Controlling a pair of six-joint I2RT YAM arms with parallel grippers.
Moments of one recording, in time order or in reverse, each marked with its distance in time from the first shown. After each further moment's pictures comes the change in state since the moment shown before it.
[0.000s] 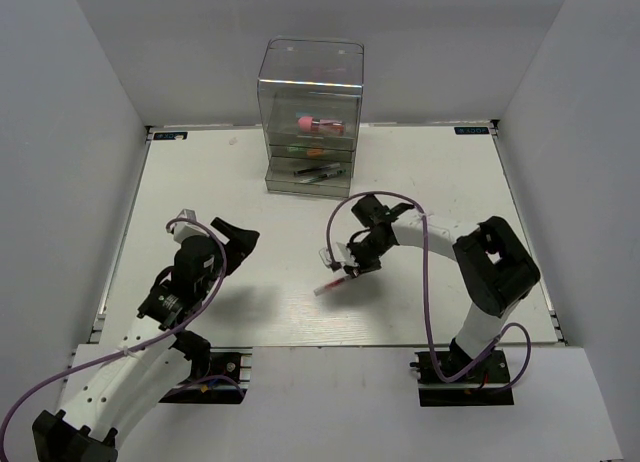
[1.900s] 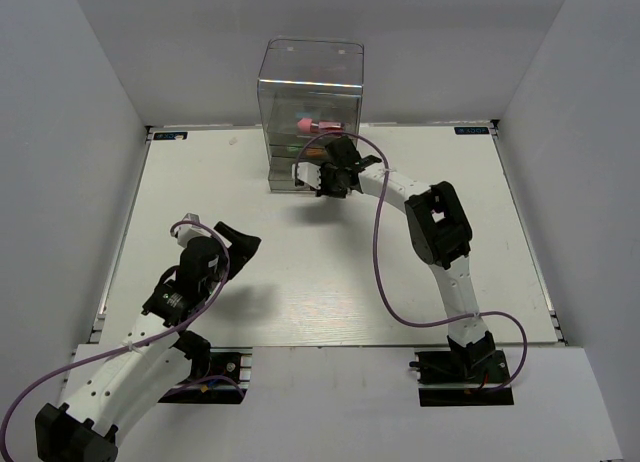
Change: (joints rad) left arm 0.000 0.030 -0.030 -0.019 0.007 -0.030; right arm -0.085 0.548 0.786 0.224 0.334 0.331
